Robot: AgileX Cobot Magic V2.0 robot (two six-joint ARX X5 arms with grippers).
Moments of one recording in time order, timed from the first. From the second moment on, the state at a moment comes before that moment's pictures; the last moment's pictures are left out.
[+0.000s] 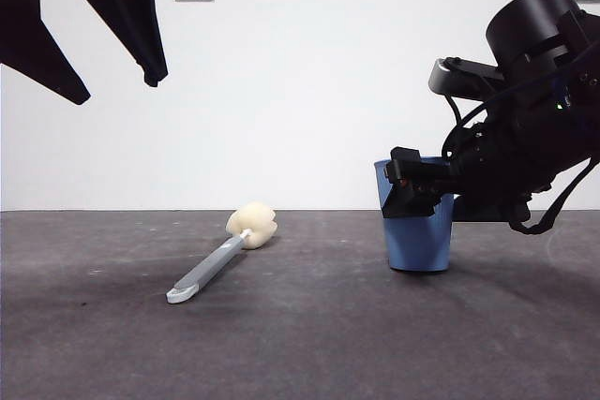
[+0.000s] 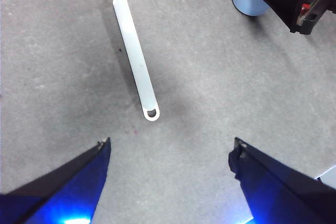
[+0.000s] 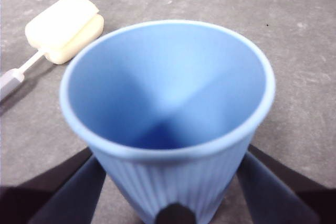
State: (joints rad) left arm -0.68 1.07 0.91 -0.70 -0.09 -0.32; right arm 0.42 1.70 0.58 0.70 0.00 0.03
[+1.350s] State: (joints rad) left arm -0.68 1.07 0.91 -0.70 -0.10 -0.28; right arm 0.46 1.29 0.58 0.06 0.00 0.09
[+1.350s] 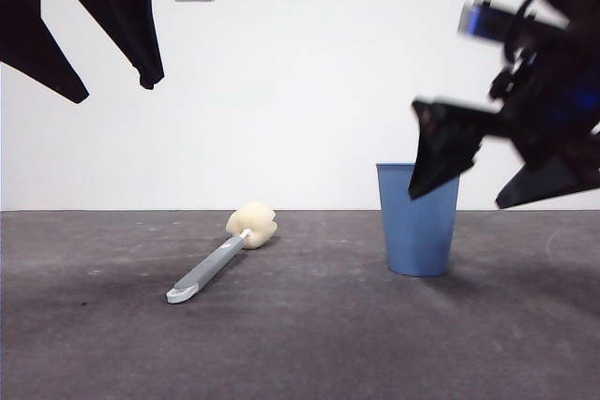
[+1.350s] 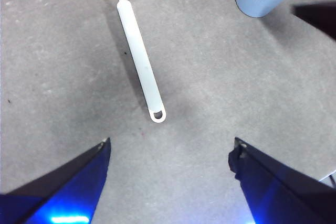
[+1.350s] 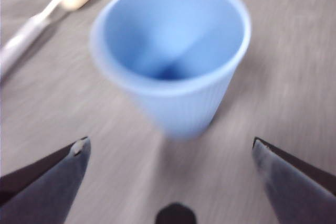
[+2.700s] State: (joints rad) left arm -0.68 1.07 0.91 -0.70 -0.05 -0.19; right arm 0.62 0.71 0.68 -0.64 -0.15 0.23
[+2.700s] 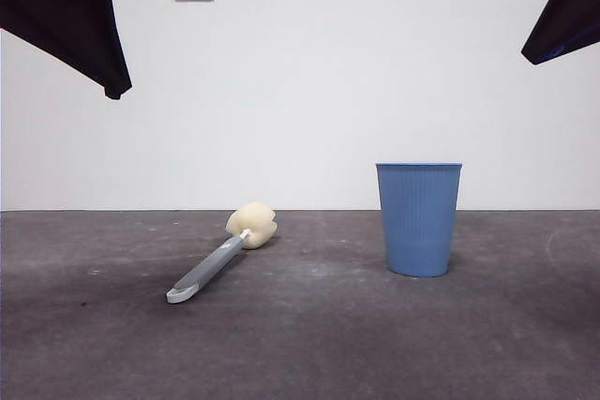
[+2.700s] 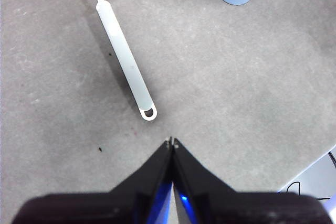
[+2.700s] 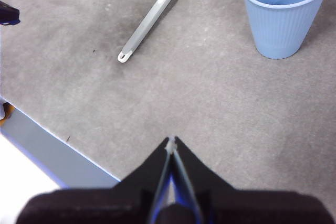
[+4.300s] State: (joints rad) left arm -0.05 0.10 0.02 -0.04 -0.10 -0.07; right arm 0.62 0.71 0.68 -0.64 -0.15 0.23
